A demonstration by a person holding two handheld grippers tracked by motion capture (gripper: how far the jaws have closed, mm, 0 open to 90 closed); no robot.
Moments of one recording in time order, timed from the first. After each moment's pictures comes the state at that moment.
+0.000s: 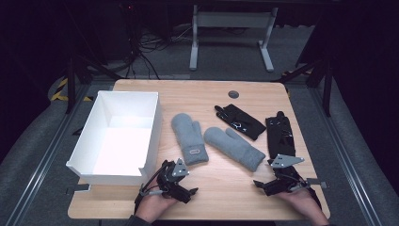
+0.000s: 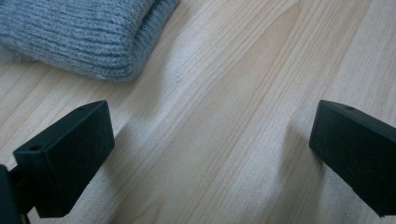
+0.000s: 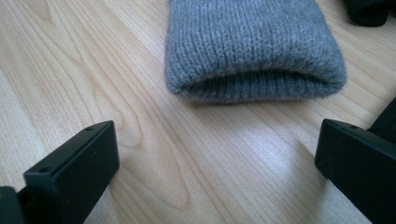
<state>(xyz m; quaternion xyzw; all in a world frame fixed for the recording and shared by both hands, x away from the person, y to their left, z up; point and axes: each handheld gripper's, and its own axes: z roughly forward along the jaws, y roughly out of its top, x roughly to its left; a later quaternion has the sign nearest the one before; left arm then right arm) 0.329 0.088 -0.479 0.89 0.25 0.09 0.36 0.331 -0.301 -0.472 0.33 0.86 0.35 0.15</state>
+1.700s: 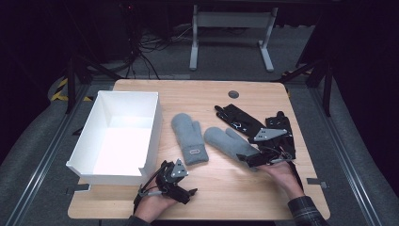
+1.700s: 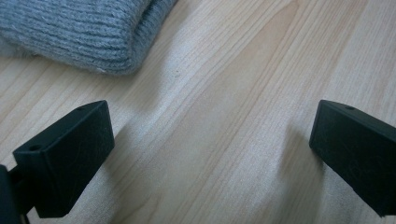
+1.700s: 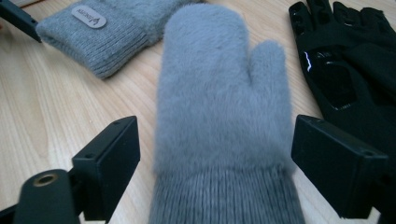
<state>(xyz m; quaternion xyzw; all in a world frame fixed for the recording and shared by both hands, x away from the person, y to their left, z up) 0.327 0.091 -0.479 0.90 0.25 0.09 0.36 0.399 -0.252 -0.432 0.31 0.86 0.39 0.14</state>
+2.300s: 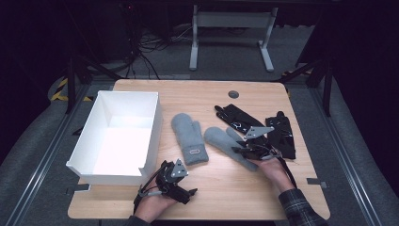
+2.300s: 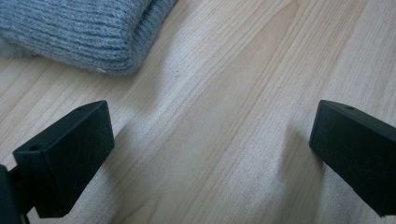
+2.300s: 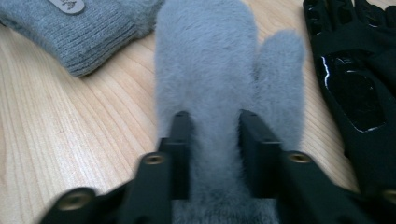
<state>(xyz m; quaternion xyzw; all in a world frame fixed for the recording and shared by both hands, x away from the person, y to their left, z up) 0.327 0.090 -0.479 0.89 0.25 0.09 0.36 0.416 -0.232 -0.443 0.30 0.87 0.36 0.15</state>
